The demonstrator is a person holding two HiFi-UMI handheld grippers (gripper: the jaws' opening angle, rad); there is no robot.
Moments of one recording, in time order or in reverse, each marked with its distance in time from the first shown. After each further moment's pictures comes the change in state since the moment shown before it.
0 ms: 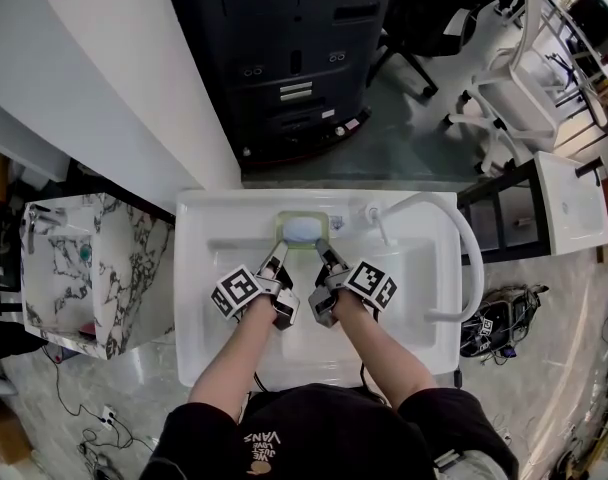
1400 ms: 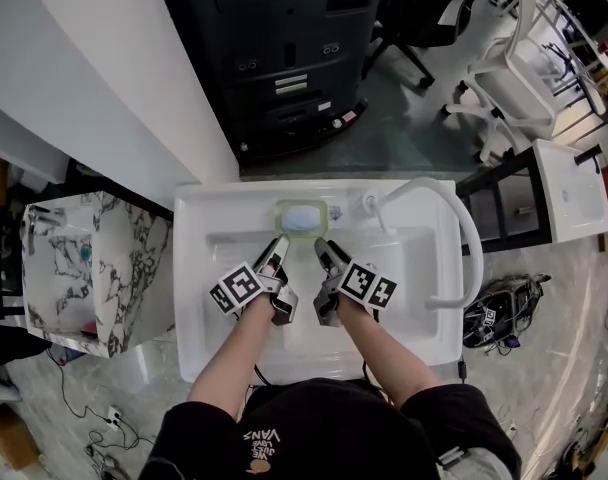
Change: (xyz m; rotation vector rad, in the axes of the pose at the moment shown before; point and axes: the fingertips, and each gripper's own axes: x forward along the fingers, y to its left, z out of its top) left arm -0.006 -0.010 -0.005 0.151 0.033 -0.010; right arm -0.019 -0.001 -0.007 -0.301 0.033 -0.064
